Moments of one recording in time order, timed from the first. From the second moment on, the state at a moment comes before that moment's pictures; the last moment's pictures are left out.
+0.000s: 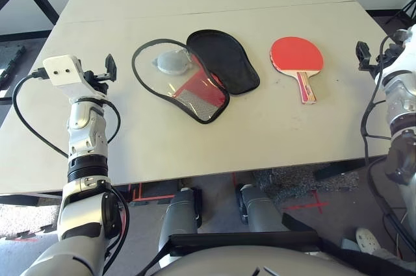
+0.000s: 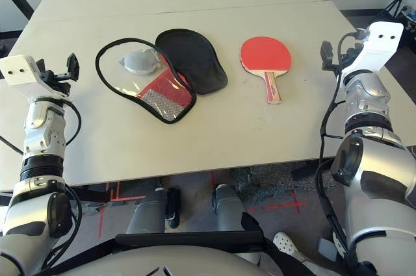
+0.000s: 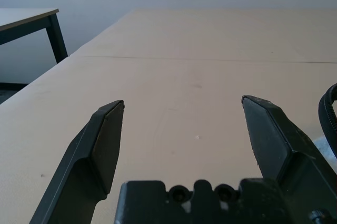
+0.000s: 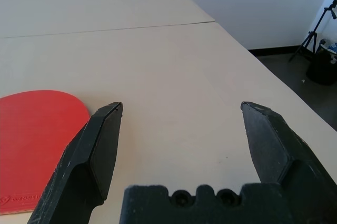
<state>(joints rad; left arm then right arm) -0.50 0.41 0.38 0.57 -0.27 -0.17 -0.17 -0.92 -0.66 -0.40 1.30 0.14 -0.25 0.38</state>
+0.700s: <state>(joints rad) -0.66 0.49 0.27 0.22 -0.36 0.14 -0.34 -0.93 -0.65 -0.40 1.30 0.13 -0.23 0.38</state>
